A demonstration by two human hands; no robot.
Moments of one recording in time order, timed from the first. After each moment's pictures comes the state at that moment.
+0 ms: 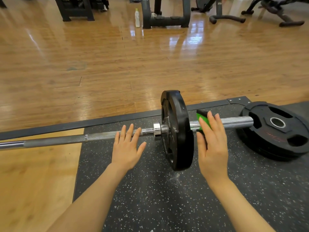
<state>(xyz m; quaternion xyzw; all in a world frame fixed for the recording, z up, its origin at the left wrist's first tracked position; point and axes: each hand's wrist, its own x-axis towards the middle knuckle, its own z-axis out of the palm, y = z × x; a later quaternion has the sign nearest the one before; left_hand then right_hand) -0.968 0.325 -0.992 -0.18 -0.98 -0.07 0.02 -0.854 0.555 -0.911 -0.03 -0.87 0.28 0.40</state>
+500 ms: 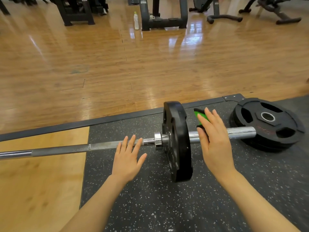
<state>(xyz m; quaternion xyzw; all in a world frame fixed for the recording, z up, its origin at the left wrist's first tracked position) -0.900 0.308 -0.986 -0.21 -0.98 -0.07 -0.01 -0.814 0.566 -0.870 -0.01 -0.90 0.28 0.33</state>
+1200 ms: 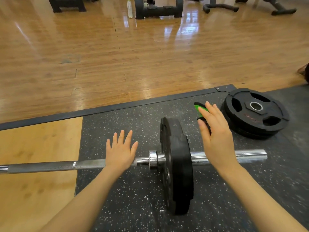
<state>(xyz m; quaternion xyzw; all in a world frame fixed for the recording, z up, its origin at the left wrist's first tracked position) -0.876 0.319 -0.970 -0.11 -0.99 -0.06 -0.09 -0.775 0.575 -0.848 -0.07 -0.91 0.31 0.27</state>
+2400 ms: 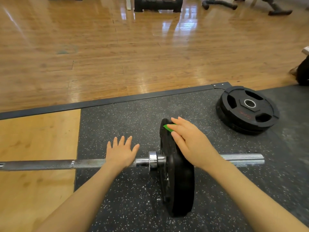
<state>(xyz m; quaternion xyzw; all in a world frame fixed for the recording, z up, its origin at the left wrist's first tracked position) -0.854 0.314 -0.970 -0.11 -0.97 -0.04 -0.21 -0.760 0.535 -0.840 0.05 -0.96 0.26 0.04</state>
